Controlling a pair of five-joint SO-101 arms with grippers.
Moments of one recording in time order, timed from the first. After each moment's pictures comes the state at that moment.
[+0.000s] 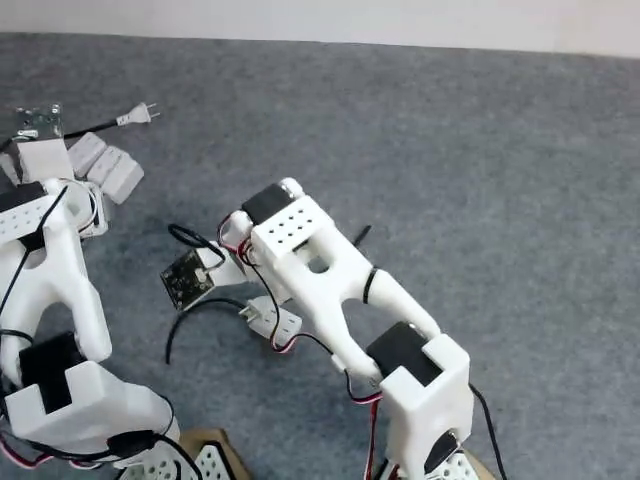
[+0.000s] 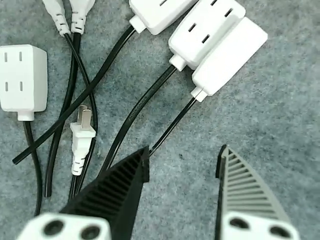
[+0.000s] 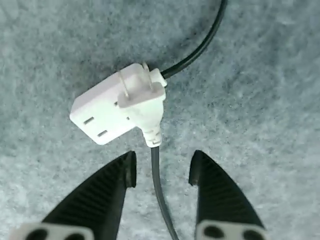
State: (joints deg) left arm -32.7 2.8 18.7 49.8 -12.9; right arm -44.8 18.1 -7.4 81.9 83.2
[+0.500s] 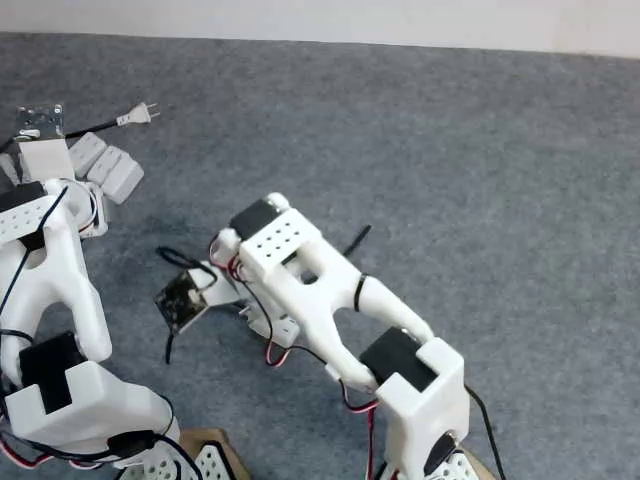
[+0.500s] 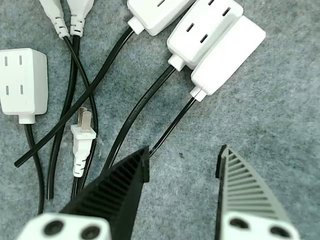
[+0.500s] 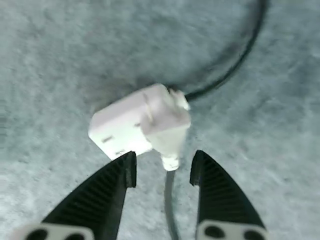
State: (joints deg) left arm -32.7 2.8 18.7 49.8 -13.8; right arm -48.6 18.1 -3.8 80.3 81.6
